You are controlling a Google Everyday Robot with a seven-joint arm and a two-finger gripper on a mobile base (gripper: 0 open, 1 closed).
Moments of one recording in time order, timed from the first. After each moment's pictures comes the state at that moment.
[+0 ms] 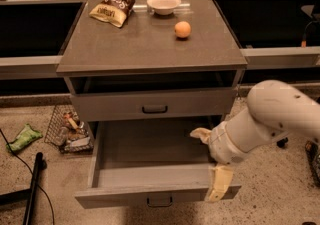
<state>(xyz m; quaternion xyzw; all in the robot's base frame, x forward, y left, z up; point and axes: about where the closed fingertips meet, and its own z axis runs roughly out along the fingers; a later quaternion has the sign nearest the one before) 0.401 -0.106 0.691 -0.70 0.66 0.19 0.18</state>
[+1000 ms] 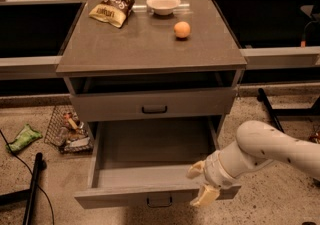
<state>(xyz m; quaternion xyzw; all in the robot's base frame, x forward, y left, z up) 0.393 -0.106 0.565 -0.67 0.67 0.25 0.18</state>
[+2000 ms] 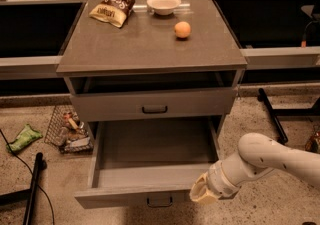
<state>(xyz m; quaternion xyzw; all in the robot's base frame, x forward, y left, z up) 0.388 -0.119 0.508 -0.63 0.70 0.29 0.17</state>
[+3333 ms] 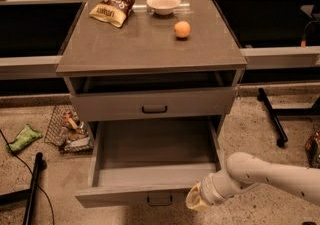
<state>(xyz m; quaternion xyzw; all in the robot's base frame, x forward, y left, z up) 0.404 -0.115 0.407 -0.67 0.67 0.25 0.20</state>
